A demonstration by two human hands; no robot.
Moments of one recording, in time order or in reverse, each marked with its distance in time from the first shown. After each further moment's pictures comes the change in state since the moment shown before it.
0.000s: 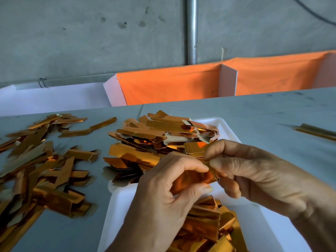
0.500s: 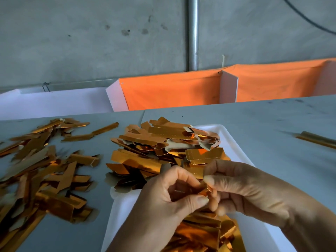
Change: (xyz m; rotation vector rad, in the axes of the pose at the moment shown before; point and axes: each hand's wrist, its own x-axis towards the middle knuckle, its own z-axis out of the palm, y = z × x) left_hand 0.001 -0.012 -0.001 -0.312 -0.166 -0.378; right_hand 0.004 0.008 0.003 0.046 -0.004 0.184
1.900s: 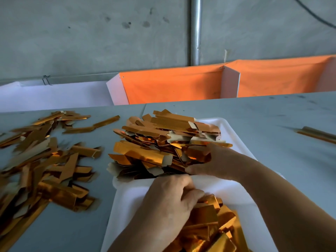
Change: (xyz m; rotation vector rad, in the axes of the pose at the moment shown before) left_hand 0.003 -0.012 0.011 0.555 0.061 -0.002; right_hand 0.064 0.005 -0.016 -1.171 0.468 0.193
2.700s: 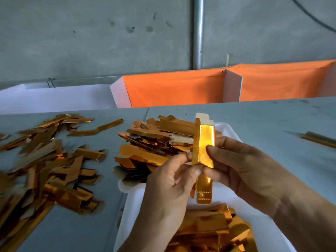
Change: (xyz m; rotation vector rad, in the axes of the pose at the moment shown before) left_hand 0.001 0.008 -0.007 -0.548 0.194 0.025; right_hand -0.065 -0.020 -0.016 1.341 -0.184 -0.251
